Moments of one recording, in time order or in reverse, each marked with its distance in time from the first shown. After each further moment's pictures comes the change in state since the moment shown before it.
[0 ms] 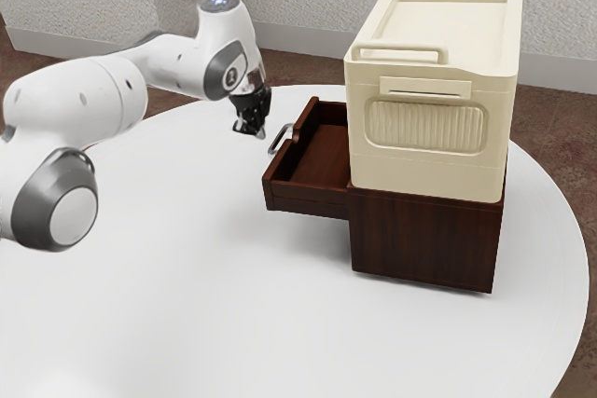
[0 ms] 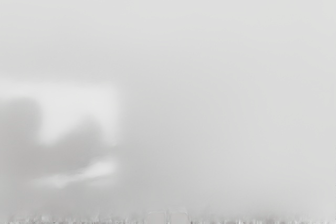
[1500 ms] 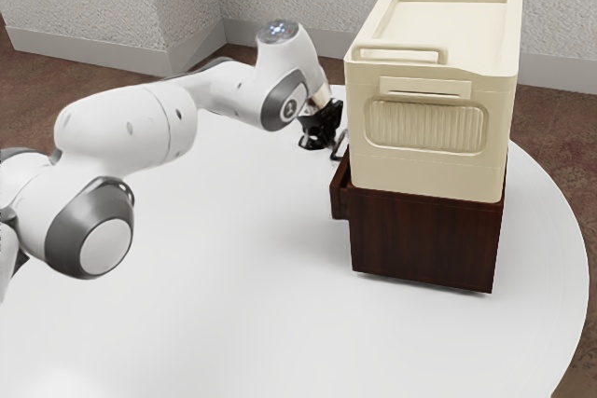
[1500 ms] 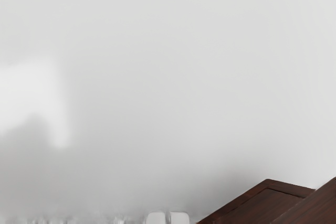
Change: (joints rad) arm -0.124 0.102 -0.040 0.082 -0.019 0.165 0.069
